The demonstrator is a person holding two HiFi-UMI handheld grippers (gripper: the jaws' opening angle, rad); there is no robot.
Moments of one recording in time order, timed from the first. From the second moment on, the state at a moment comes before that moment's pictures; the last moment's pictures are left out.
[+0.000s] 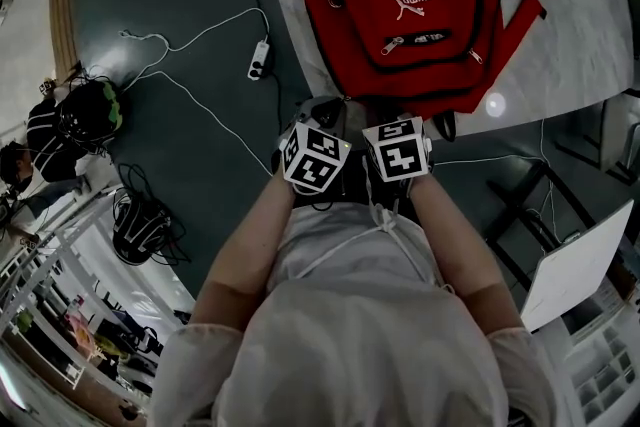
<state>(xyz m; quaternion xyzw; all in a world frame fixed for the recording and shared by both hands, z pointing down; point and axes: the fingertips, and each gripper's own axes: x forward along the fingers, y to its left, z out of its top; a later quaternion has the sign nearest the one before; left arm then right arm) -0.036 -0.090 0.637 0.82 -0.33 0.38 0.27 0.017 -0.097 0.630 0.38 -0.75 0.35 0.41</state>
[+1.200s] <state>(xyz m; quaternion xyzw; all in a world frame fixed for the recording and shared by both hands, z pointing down) -0.100 -0.202 0.622 0.83 -0.36 0.38 0.22 0.011 -0.099 0.625 0.35 -0.74 0.34 0.46</state>
